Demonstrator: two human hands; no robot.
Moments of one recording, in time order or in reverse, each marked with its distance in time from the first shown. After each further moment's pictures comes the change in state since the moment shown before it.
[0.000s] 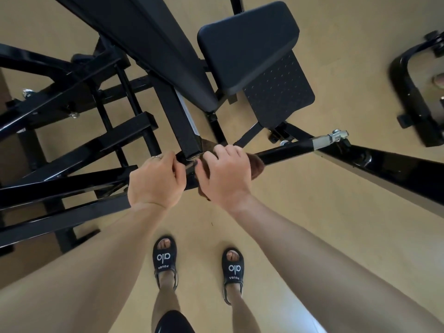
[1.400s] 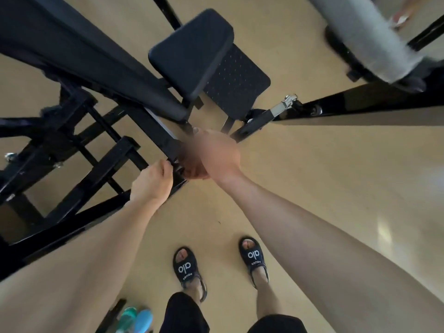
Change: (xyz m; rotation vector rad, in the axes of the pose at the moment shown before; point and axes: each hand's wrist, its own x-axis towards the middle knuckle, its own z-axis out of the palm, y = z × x) left_hand 0.013 -0.012 -0.011 -0.093 -0.342 0.064; right_hand 0.003 -0.035 -0.073 0.541 0.042 0.683
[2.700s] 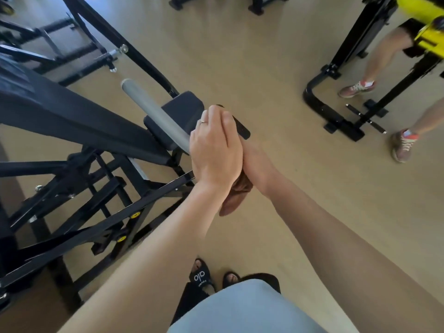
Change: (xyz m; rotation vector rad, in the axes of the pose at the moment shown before) left_hand -0.165 0.416 -0.096 -0.521 0.726 0.381; right_hand -0.008 -0.012 -0.354 0.409 -0.315 0.112
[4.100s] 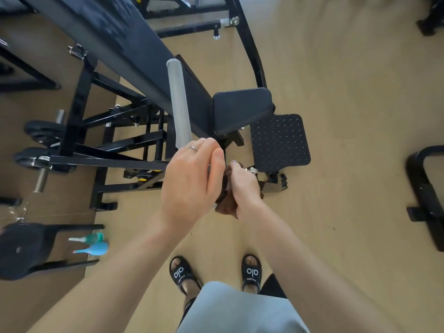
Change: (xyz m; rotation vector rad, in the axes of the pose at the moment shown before) left_hand -0.009 0.023 0.013 0.365 0.114 -0.111; right_hand 0.095 0.039 -0.005 -0.043 -0.250 0.517
